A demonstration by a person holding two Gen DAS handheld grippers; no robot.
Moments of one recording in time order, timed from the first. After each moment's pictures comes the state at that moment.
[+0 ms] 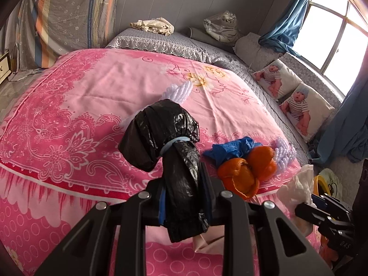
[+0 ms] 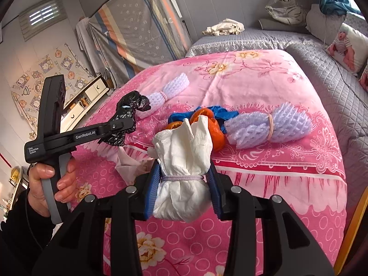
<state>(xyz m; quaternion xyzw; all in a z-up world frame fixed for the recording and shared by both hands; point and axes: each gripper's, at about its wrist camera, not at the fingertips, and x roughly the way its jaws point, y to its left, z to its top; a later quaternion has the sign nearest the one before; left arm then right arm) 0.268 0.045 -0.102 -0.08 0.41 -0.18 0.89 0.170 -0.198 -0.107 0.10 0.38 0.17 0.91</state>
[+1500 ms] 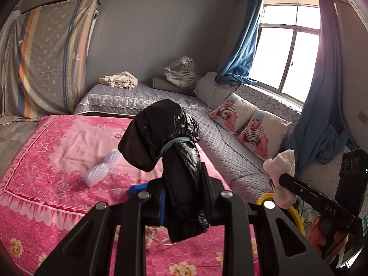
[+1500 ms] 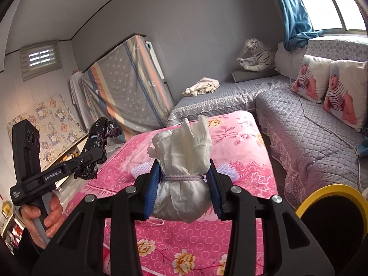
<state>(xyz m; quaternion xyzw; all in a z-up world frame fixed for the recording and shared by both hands) 0.152 -0.028 0.026 -0.07 0.25 -0.27 0.93 0.062 -0.296 -0.002 0.15 0.20 0.09 0.96</state>
